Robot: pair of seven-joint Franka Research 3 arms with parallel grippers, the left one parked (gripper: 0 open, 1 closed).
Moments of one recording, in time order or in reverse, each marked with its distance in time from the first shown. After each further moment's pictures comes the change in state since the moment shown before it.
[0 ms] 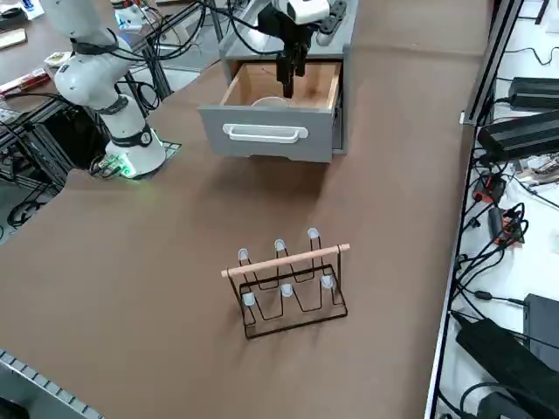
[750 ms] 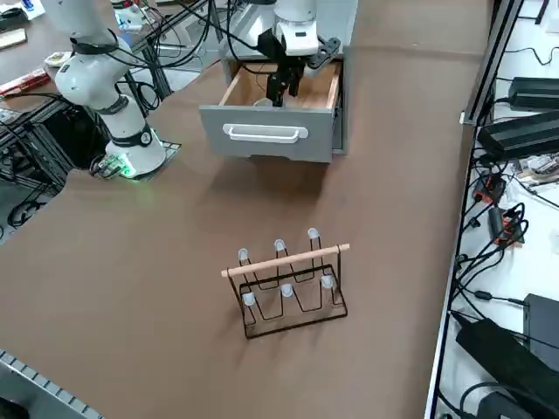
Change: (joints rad) arm 0.023 0.017 -0.001 -0.113 -0.001 0.025 0.184
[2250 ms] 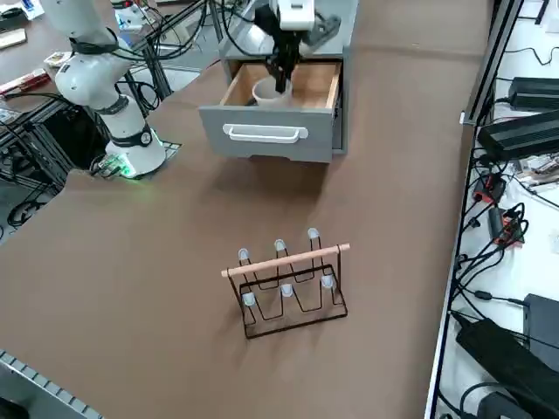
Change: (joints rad) arm 0.003 -0.029 -0.001 0.148 0.002 -0.170 0.121
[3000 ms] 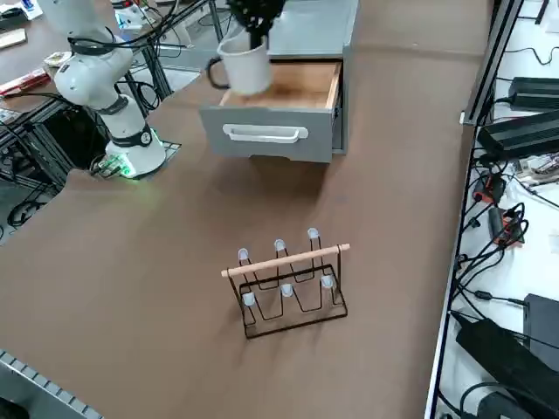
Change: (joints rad) arm -0.041 -0.024 -0.139 0.283 -0.139 -0.253 -0.101
